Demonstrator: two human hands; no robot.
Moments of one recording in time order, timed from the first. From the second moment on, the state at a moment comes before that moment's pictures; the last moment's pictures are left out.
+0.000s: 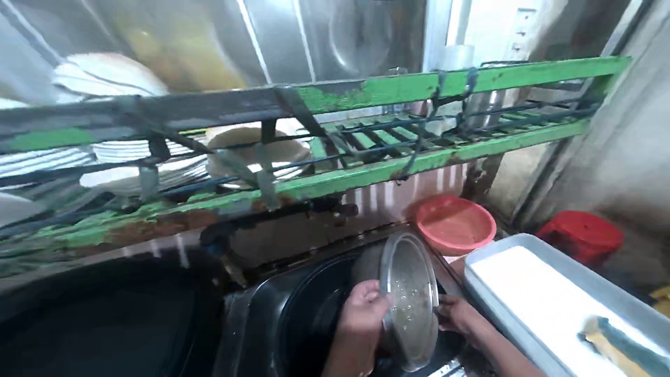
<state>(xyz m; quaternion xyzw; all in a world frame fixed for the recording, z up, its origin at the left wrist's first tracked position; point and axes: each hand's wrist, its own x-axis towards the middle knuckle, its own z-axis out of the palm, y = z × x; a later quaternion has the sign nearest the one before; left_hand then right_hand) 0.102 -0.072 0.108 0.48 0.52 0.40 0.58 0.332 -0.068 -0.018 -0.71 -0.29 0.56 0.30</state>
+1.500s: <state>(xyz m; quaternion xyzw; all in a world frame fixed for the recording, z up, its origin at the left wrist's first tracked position) 0.092 -0.074 0.102 0.48 0.50 0.30 0.65 0.457 -0.203 0.083 -0.82 -0.47 0.19 0.28</state>
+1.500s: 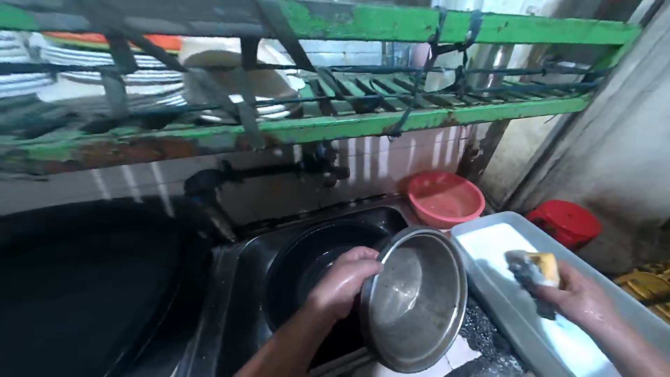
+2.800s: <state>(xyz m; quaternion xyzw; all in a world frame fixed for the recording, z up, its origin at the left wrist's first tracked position) 0.134 -0.042 0.099 0.77 0.52 0.17 0.34 0.273 -0.143 -0.014 -0.69 -0.63 0.35 0.04</state>
